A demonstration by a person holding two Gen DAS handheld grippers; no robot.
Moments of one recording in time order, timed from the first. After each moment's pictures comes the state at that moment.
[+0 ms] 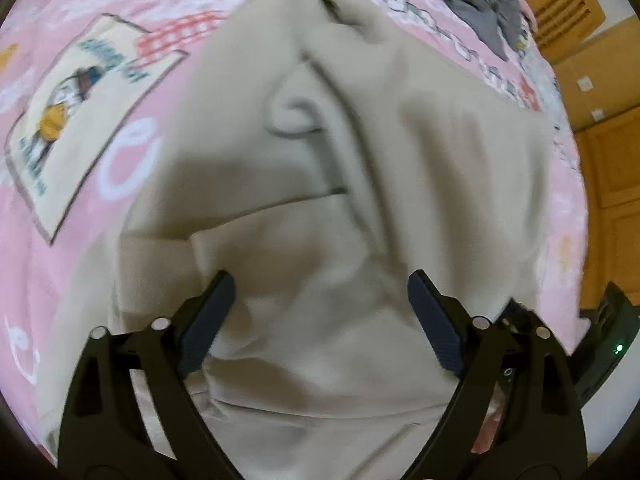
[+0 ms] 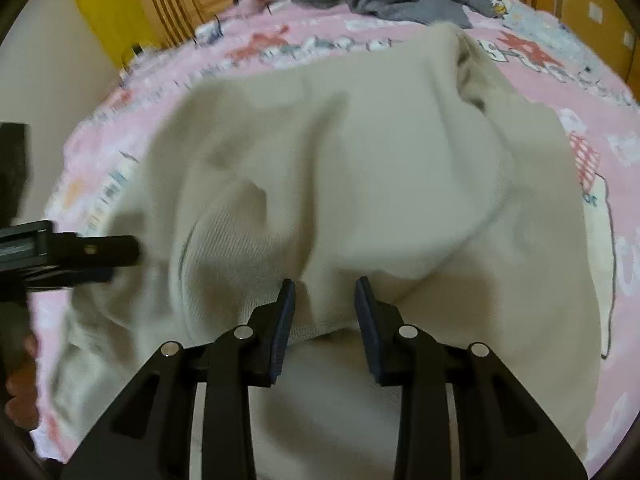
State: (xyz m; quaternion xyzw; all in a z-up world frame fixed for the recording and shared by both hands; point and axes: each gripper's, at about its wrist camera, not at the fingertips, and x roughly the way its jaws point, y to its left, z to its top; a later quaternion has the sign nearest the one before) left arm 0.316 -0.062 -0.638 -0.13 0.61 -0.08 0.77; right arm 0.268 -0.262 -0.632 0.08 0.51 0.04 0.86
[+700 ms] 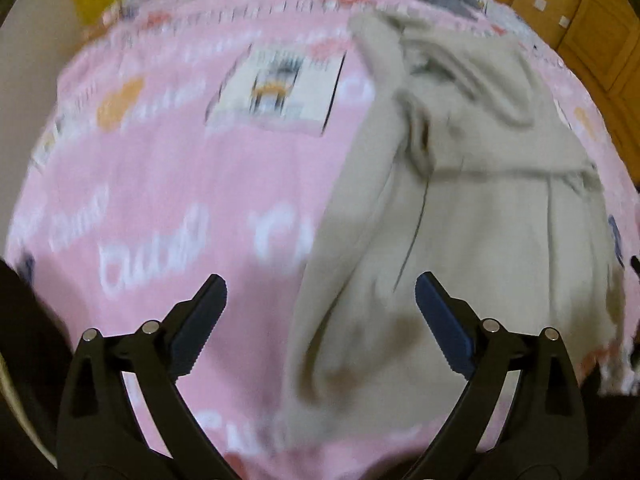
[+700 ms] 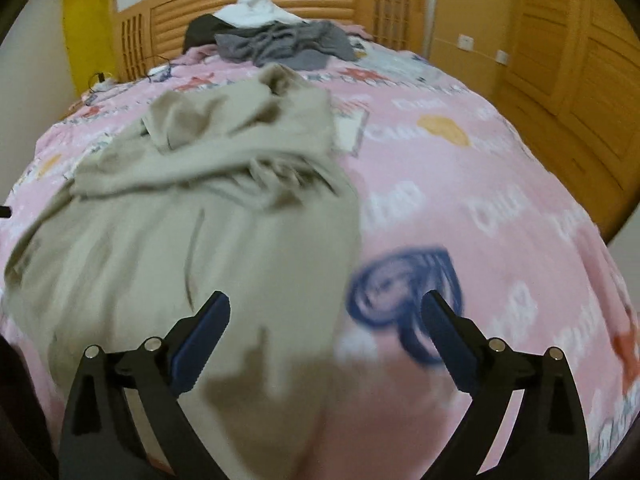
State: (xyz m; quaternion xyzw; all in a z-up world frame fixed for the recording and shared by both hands) left arm 0.128 0.158 -0.586 0.05 0.55 -0.11 0.83; right arm -0.076 -0.315 -0.596 0.03 0.41 -0.12 0.91
